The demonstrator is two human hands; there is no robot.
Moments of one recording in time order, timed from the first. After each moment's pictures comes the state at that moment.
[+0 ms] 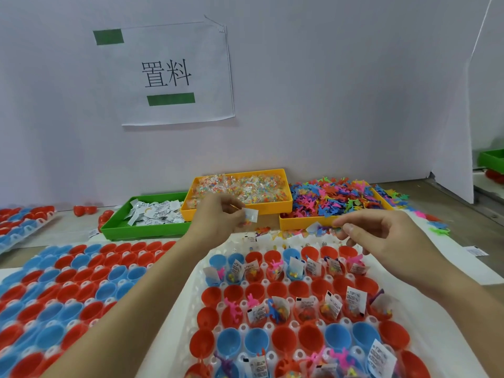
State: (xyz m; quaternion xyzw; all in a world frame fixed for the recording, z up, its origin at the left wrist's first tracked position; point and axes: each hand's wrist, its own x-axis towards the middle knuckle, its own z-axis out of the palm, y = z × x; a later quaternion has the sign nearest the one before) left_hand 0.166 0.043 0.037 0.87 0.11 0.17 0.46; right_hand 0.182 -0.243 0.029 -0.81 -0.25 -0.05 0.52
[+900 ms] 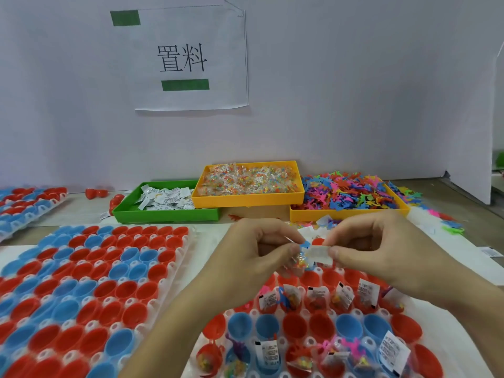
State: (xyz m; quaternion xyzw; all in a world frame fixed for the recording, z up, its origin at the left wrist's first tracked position) left_hand 0.073 -0.009 0.038 0.82 -0.09 0.09 0.56; right_hand 0.145 -0.220 0.050 -0.77 -0.34 0.07 0.53
